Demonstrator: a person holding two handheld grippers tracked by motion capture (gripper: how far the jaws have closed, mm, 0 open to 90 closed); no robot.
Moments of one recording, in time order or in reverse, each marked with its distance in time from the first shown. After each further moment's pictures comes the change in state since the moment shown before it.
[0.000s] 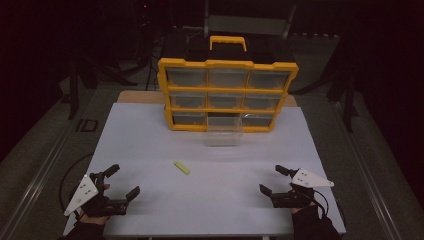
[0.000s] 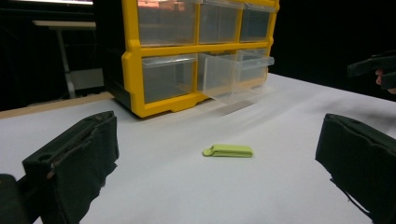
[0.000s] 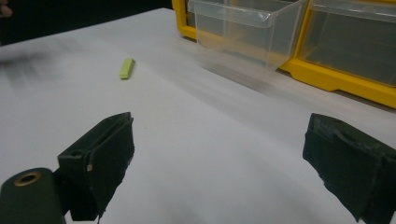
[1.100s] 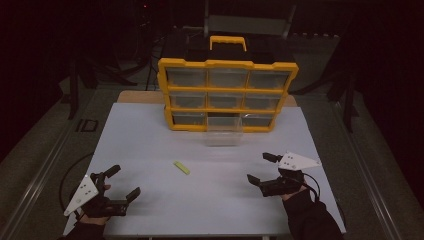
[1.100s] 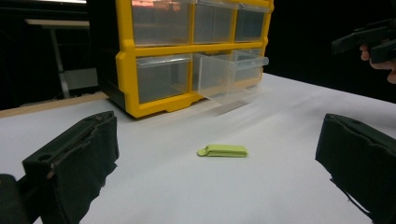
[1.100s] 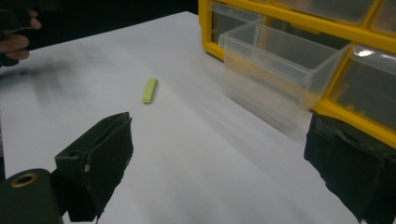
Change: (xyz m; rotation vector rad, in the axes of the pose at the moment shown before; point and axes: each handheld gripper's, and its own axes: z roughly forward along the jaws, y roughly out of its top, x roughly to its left) left arm -0.001 0.001 0.000 0.003 -0.017 0.002; right arm 0.012 0.061 0.024 0.050 0.087 -0.055
